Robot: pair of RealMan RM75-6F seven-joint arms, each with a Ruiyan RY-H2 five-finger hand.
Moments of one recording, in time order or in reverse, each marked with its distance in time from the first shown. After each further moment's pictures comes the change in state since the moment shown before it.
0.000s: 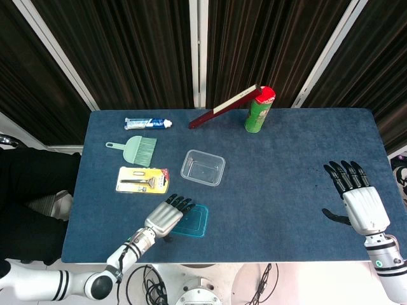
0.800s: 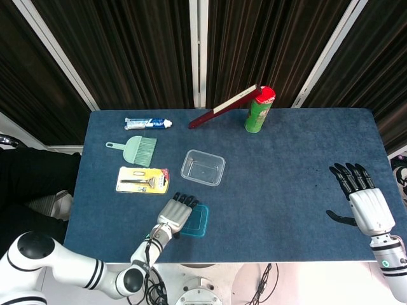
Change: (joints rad) left arm -0.286 -0.122 -0.010 -0.020 -0.507 0.257 0.207; right arm -0.029 -0.031 0.016 0.124 -0.033 -0.011 0.146
